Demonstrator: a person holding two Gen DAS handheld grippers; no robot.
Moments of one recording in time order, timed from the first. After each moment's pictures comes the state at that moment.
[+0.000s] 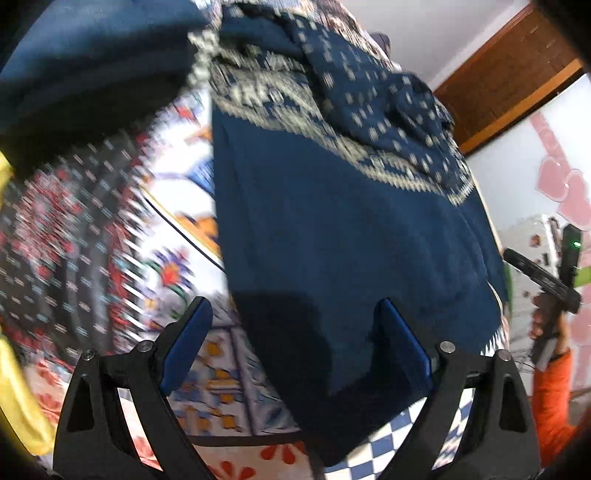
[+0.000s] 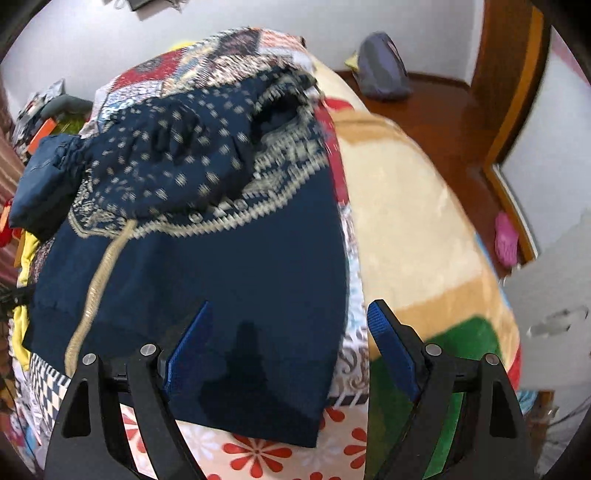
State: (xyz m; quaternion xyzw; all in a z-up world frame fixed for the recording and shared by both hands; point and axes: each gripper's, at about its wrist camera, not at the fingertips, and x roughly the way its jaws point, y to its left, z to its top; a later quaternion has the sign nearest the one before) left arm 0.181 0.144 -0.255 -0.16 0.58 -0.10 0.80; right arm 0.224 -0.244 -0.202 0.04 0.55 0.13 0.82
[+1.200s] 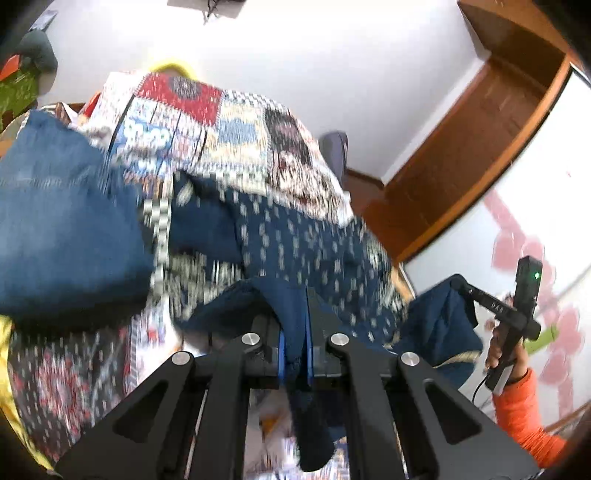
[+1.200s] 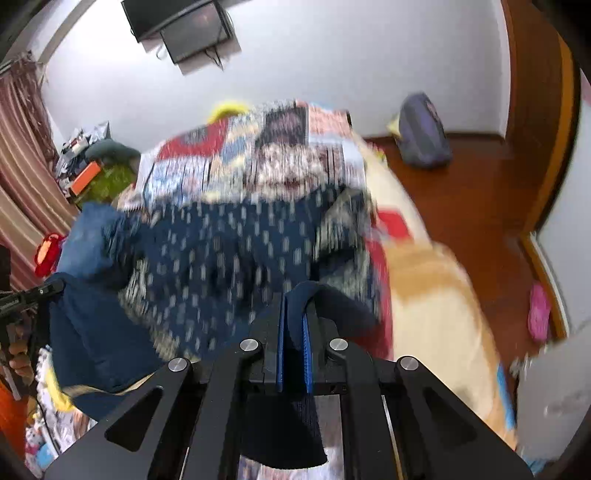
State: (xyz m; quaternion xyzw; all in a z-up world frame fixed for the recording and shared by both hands) left arm 0.290 0.175 -0.109 -0.20 0.40 -0.12 0.89; right arm 0.336 -0.208 -0.094 0.06 0.42 0.20 0.88
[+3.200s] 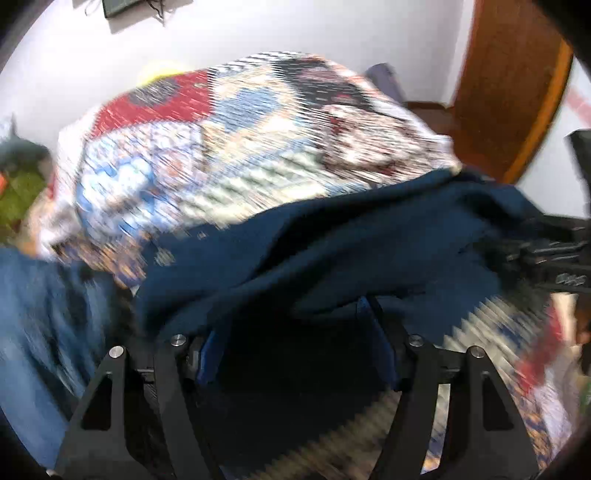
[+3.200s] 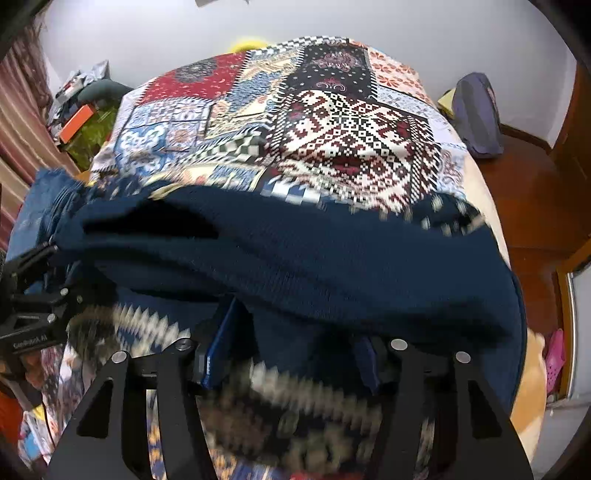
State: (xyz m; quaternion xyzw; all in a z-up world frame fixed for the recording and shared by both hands) left arm 0.493 0.113 -0.214 0.05 0.48 -0.01 0.88; right arm 0.489 -0.076 -0.195 -0.01 0.52 0.24 0.82
